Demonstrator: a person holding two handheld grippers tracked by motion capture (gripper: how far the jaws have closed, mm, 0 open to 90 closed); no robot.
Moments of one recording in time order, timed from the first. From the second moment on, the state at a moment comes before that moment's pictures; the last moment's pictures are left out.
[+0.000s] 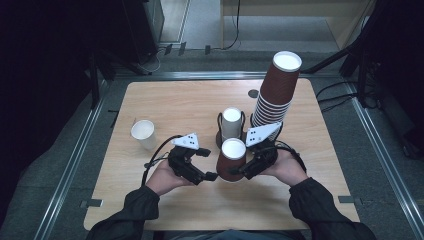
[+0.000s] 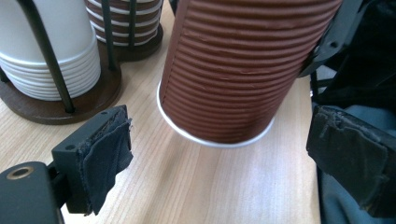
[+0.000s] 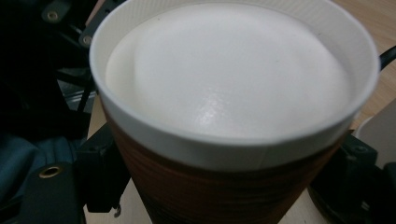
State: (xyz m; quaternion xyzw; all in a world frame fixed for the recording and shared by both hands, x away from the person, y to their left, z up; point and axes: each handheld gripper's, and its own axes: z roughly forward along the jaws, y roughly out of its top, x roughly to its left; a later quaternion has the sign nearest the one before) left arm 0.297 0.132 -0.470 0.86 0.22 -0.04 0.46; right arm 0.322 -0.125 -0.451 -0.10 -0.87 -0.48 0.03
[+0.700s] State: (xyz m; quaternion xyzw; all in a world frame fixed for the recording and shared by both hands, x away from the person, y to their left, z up) left arm 0.296 0.115 -0.478 0.85 0.19 -0.03 0.49; right arm 0.314 -0.105 -0.447 -0.10 -0.82 -0.56 0.06
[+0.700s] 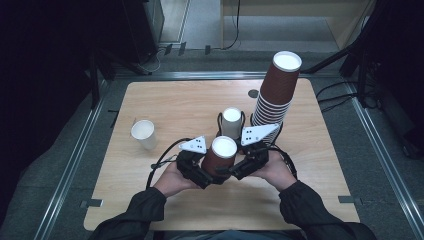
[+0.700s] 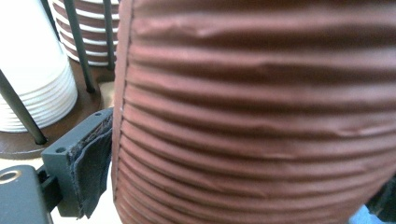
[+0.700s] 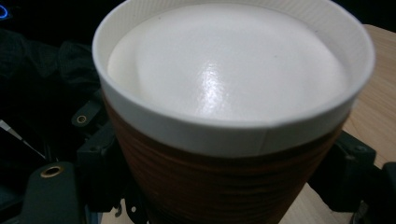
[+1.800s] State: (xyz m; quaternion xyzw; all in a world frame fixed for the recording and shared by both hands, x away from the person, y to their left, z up) left arm 0.302 0.131 -0.475 0.92 0.17 -0.01 0.35; right arm 0.311 -0.128 -0.458 -0.12 -0.88 -0.46 0.04
